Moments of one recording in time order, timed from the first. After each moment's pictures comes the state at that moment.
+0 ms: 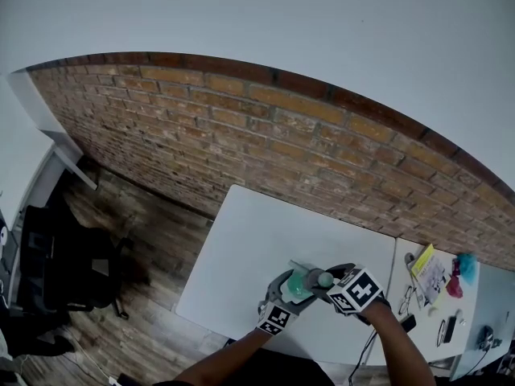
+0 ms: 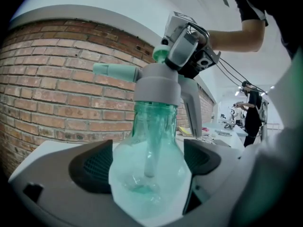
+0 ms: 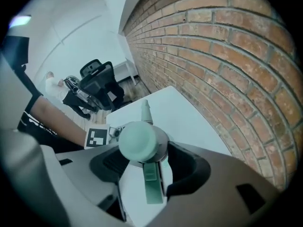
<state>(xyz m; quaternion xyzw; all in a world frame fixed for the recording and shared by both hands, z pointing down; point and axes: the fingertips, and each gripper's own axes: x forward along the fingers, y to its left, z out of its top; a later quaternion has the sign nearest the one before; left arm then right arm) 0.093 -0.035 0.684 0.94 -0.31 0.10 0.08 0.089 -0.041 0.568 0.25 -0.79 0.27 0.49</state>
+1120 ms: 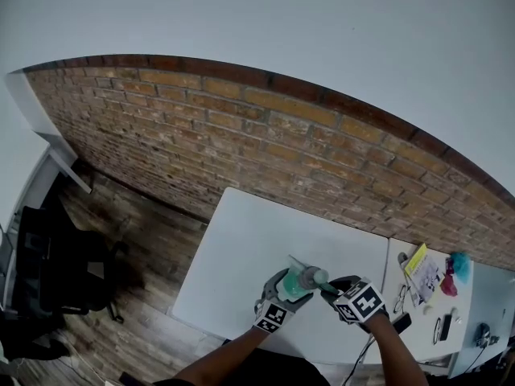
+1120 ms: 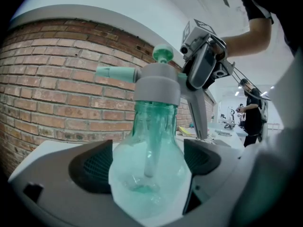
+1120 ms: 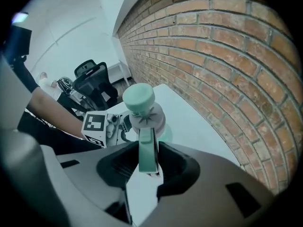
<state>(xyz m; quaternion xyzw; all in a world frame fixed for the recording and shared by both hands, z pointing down) 0.096 -0.036 0.684 0.94 -0.31 0.10 0.08 0.127 -0.011 0.581 0.29 -0.78 0.26 0.49</state>
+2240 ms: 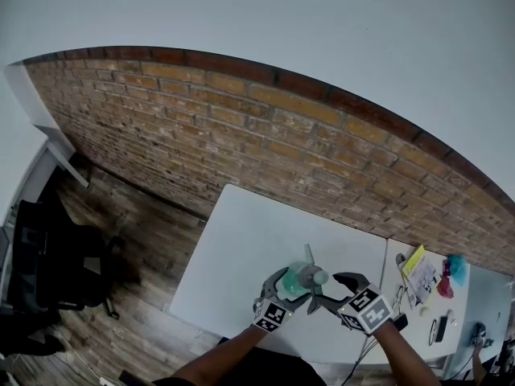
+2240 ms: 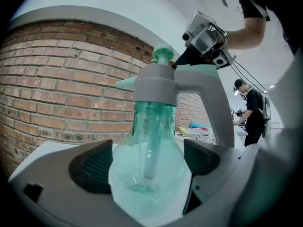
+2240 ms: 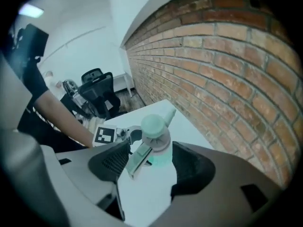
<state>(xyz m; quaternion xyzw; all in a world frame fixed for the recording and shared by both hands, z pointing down) 0.094 -0.036 0.684 0.94 -0.31 0.10 0.07 0.105 -0.013 0.536 0.30 -0.82 0.20 0.44</state>
